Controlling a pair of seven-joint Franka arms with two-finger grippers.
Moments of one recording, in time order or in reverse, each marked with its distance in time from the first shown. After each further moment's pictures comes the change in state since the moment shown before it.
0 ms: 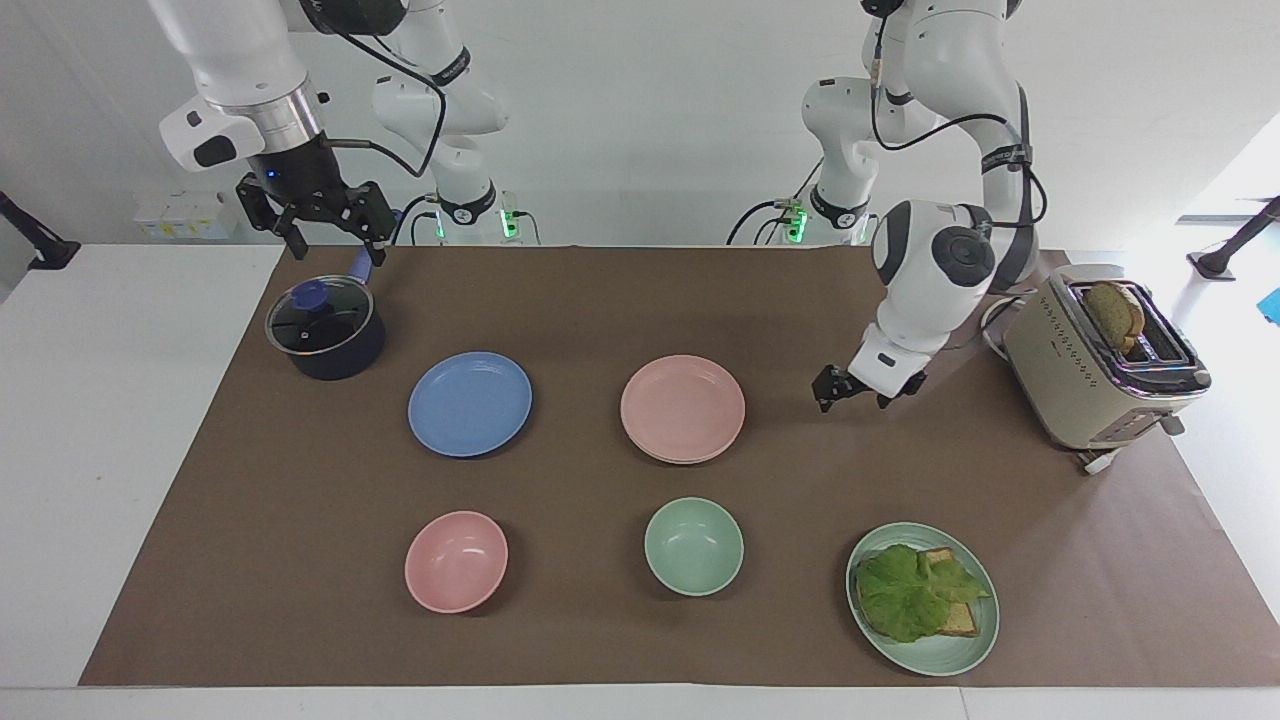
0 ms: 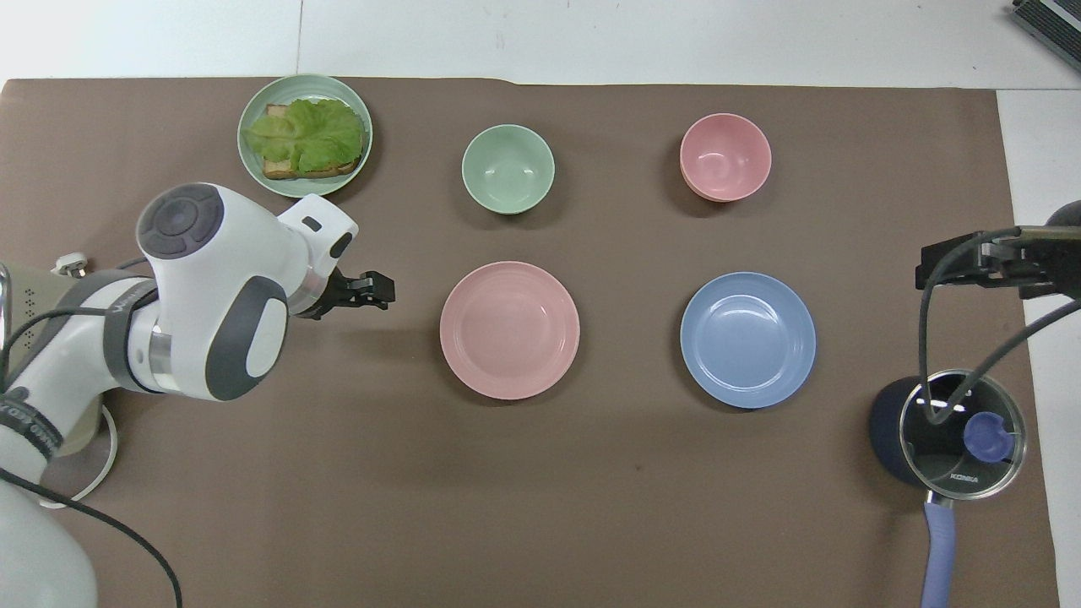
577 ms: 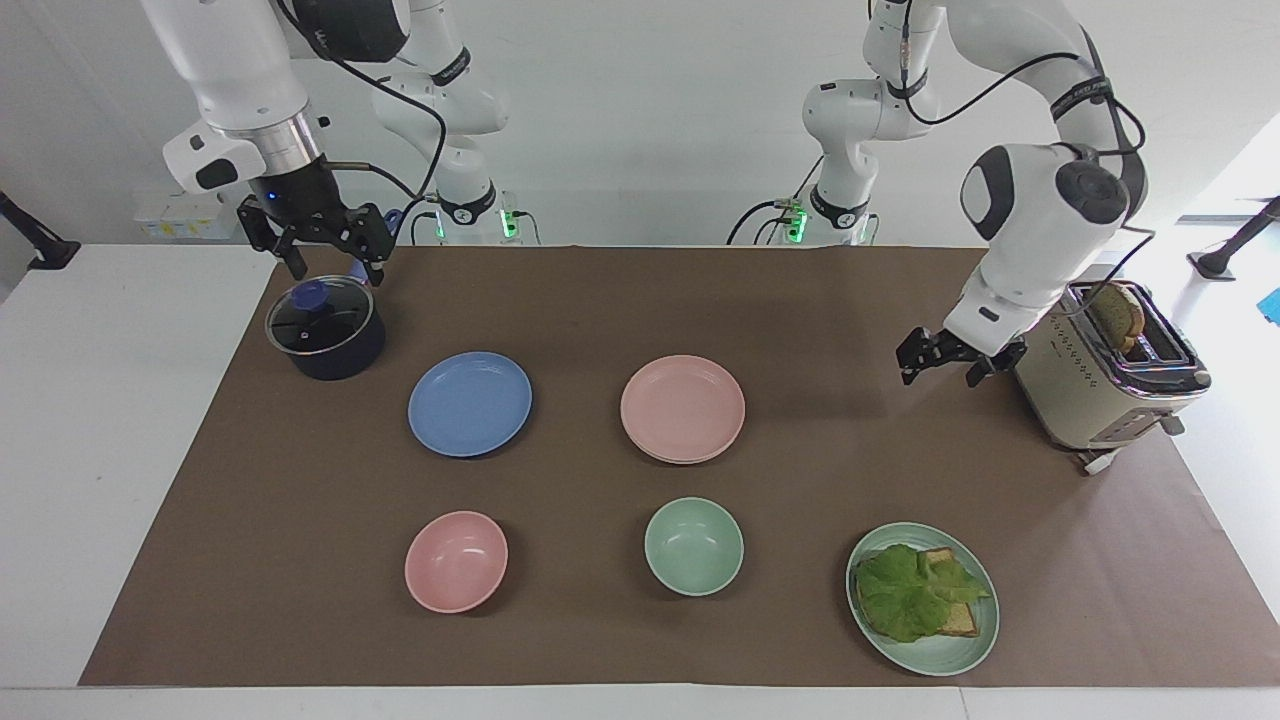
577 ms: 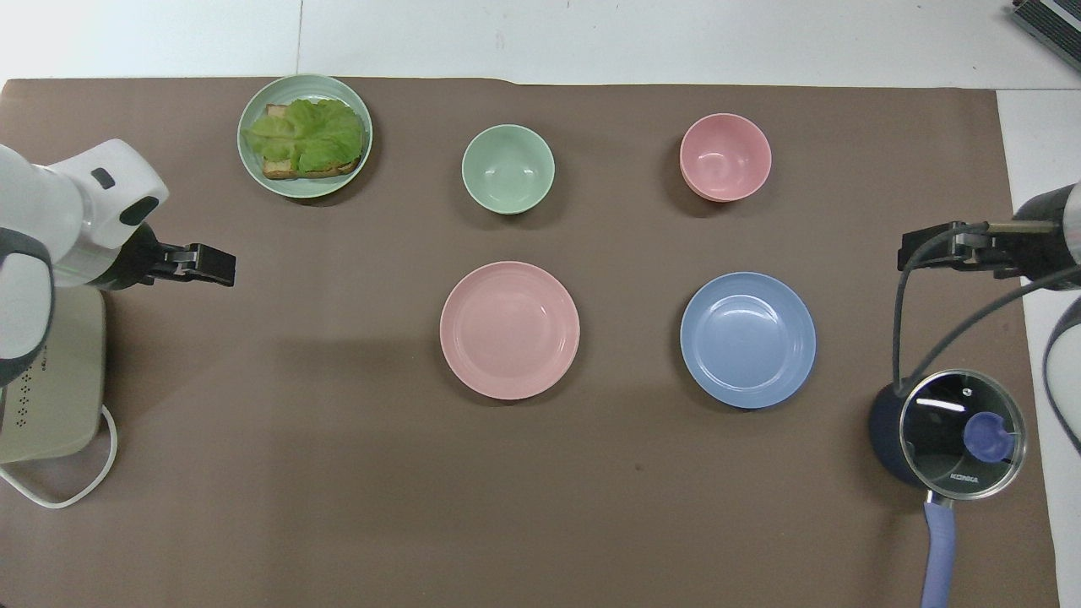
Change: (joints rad) left arm 0.066 -0.148 -0.001 0.232 0.005 -0.329 0.073; right arm -0.012 0.002 -0.007 -0.224 0.000 0.266 -0.062
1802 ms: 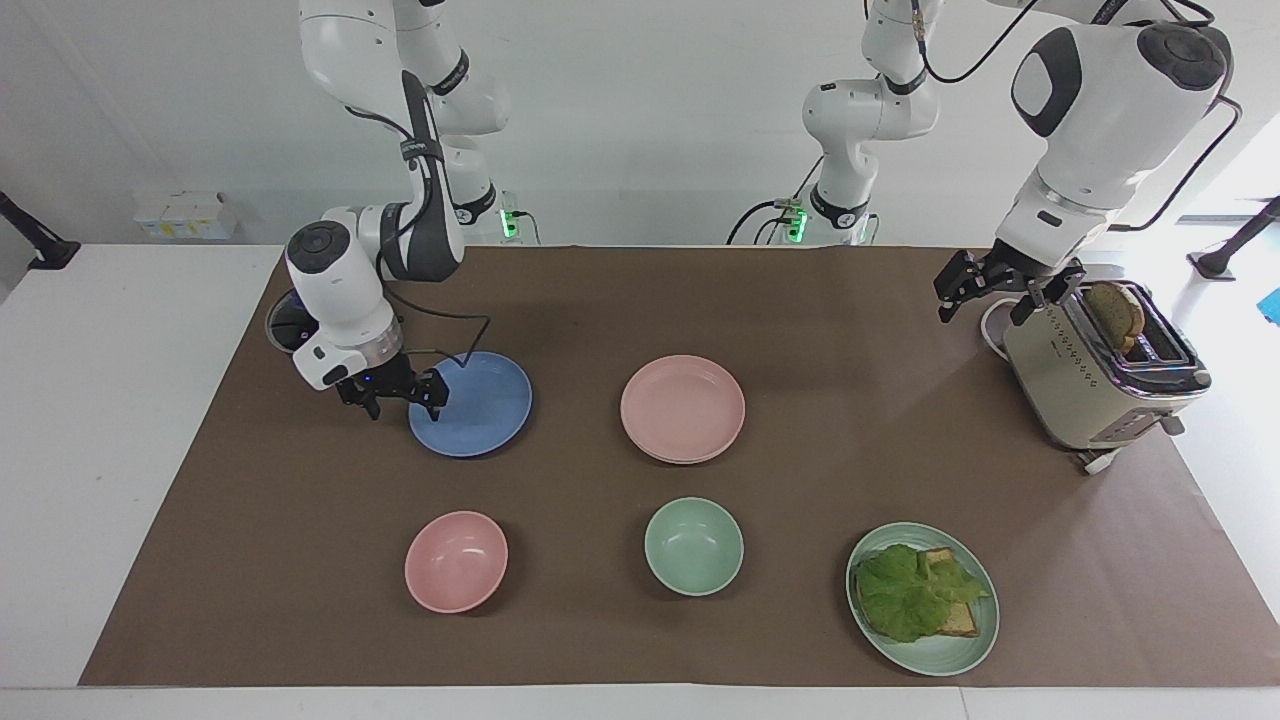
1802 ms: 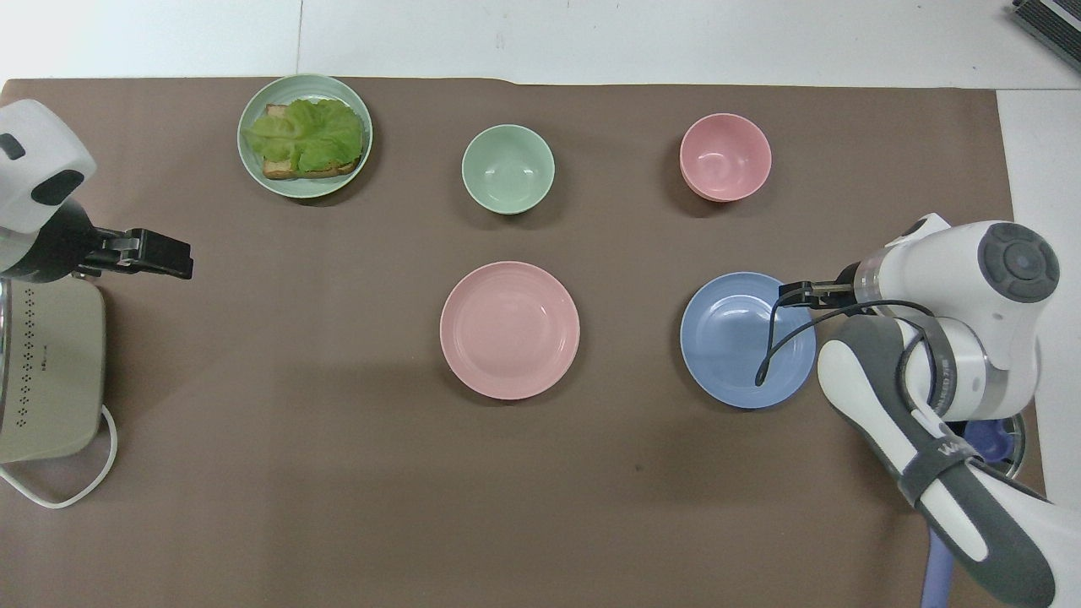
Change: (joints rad) left arm 0.000 0.006 0.000 0.011 0.000 -0.003 0.000; right arm -0.004 0.187 0.002 -0.363 0.015 0.526 -0.040
